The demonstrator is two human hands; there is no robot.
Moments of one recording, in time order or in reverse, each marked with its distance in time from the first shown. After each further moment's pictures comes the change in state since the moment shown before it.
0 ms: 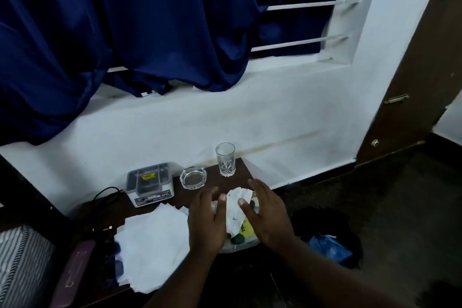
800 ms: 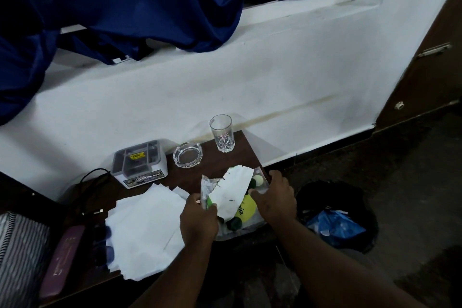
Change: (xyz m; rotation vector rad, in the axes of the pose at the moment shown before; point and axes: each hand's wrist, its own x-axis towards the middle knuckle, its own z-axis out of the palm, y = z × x) left_hand 0.001 -0.051 0.048 0.103 -0.042 -0.664; right_hand 0.021 0.061 0.044 -0.008 -0.100 0.571
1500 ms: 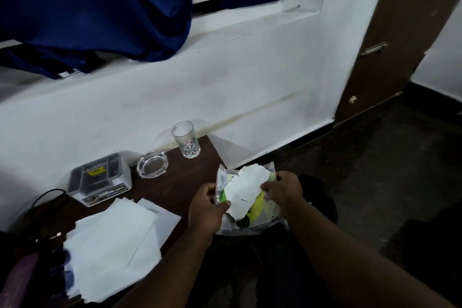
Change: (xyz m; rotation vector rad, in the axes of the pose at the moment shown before) left_hand -0.039 0.048 0.060 -0.215 -0.388 0.236; right_hand 0.038 0.070 -0.077 0.437 0.023 0.368
